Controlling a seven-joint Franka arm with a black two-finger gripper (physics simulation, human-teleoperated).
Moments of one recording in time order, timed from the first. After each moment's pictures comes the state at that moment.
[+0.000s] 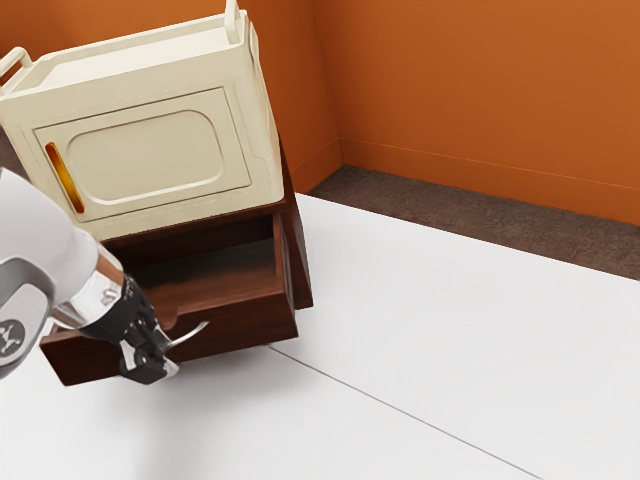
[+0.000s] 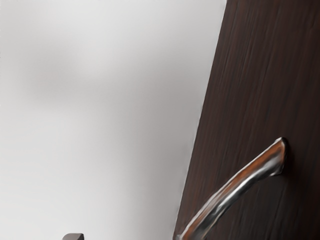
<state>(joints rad) 0.36 -0.69 -0.18 -2.49 -0.08 2.17 -2.30</state>
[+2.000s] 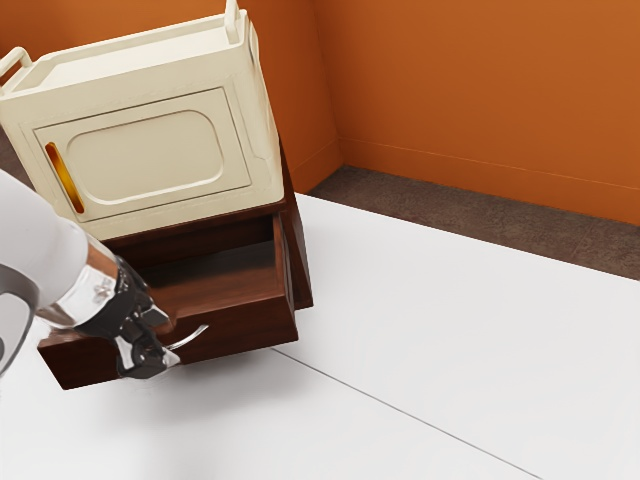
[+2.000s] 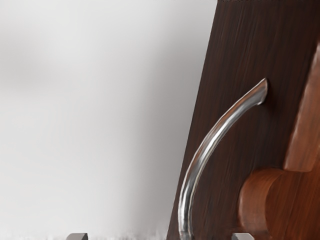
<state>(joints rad) 0.38 -0.80 -0.27 -2.44 -0.08 2.12 -2.34</state>
